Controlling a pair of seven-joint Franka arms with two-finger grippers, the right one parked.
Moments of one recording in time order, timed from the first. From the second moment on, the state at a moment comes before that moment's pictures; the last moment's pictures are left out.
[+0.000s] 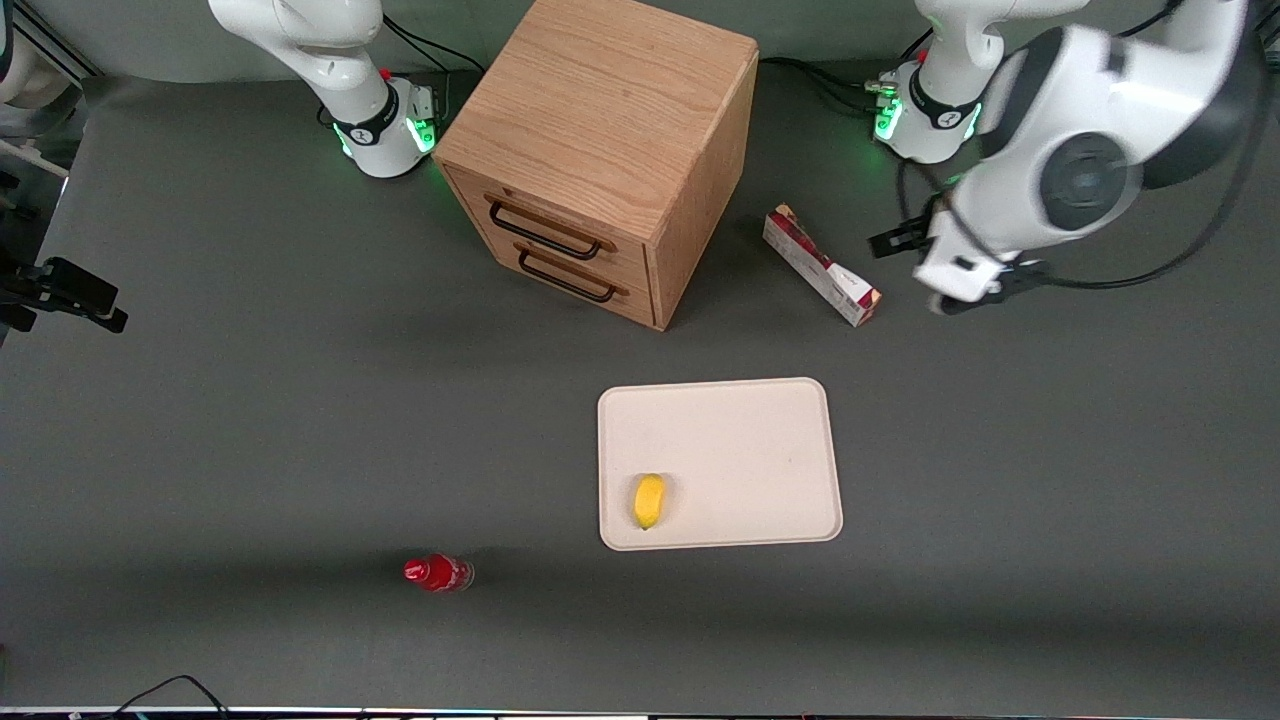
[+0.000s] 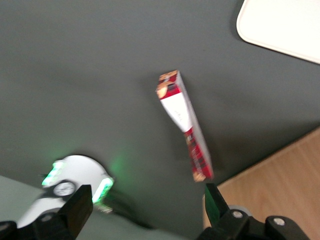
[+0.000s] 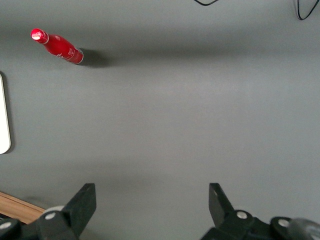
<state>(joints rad) 0.00 -0.01 -0.39 -2.03 -0.13 1.62 -0.75</state>
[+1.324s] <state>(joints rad) -0.03 0.10 -0.50 -2.53 -0.11 2.39 -1.12</state>
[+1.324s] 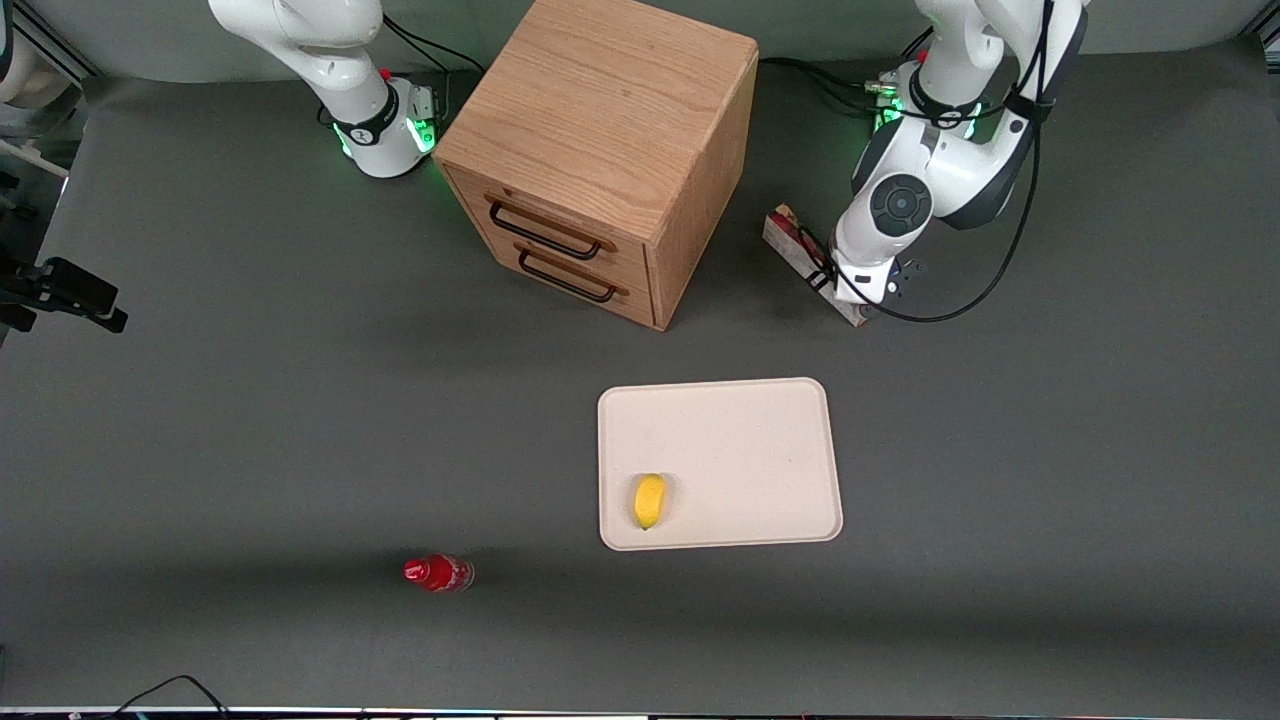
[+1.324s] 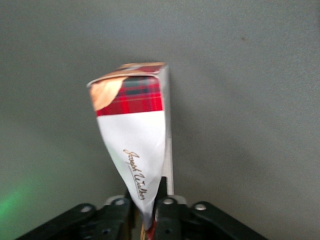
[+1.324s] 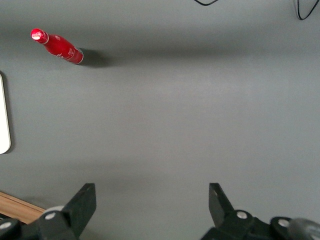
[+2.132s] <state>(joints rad) -0.01 0.18 -0.36 -1.69 0.06 1.69 -0.87</state>
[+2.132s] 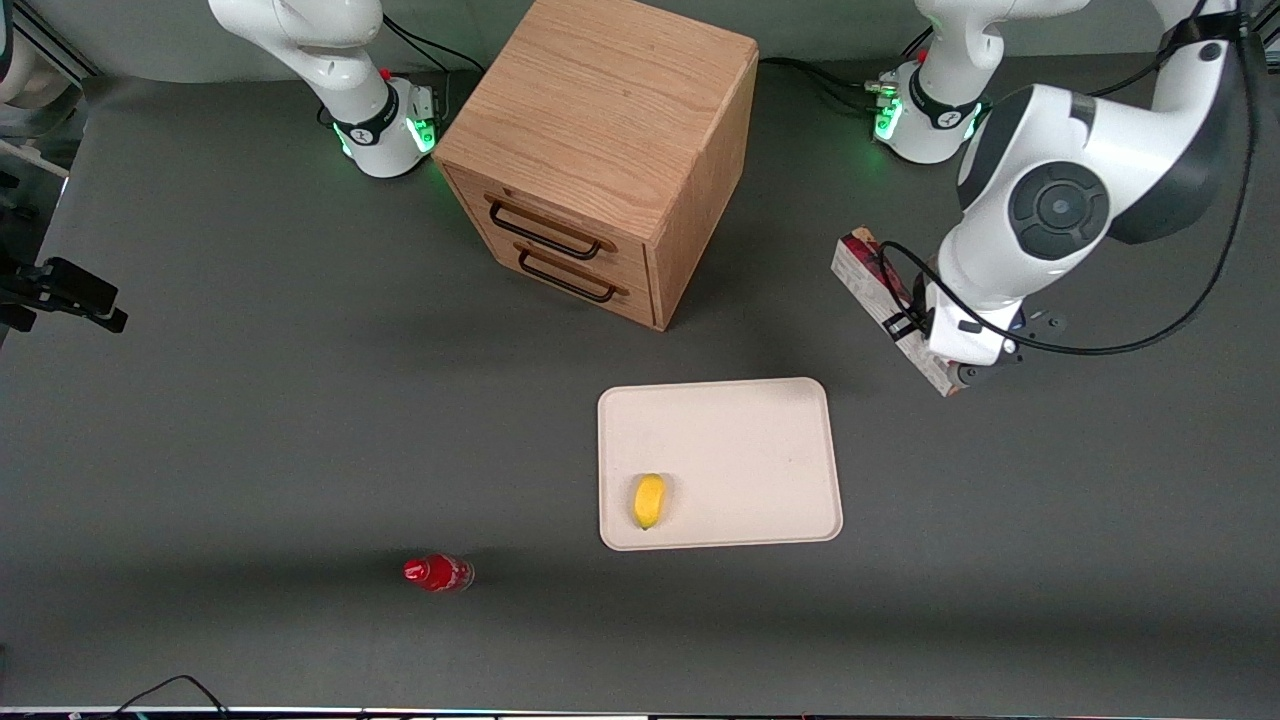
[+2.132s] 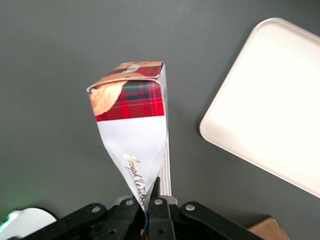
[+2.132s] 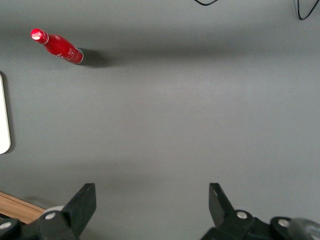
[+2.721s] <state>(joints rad) -0.05 0.62 -0.47 -1.39 0.19 1.76 -0.62</state>
